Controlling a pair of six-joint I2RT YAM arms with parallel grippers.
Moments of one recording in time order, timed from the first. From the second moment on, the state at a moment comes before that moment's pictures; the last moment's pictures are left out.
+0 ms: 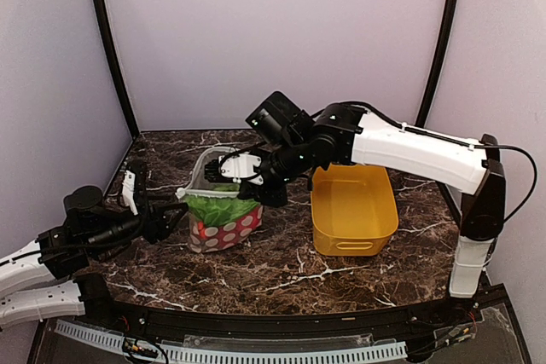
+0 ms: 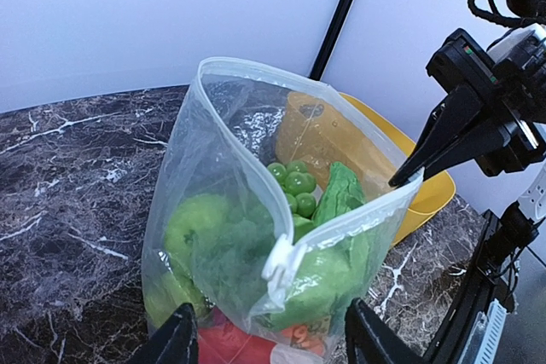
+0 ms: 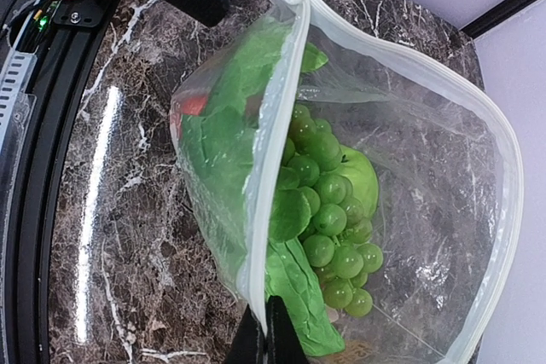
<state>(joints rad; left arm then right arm) -0.83 0.48 0.39 -0.13 -0.08 -0.34 1.12 1.90 1.89 -0.86 -0.14 -0.64</state>
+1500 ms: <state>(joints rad) -0.83 0.59 0.26 0.24 -0.07 -0.23 1.12 1.93 1.92 -0.86 -0.10 -0.62</state>
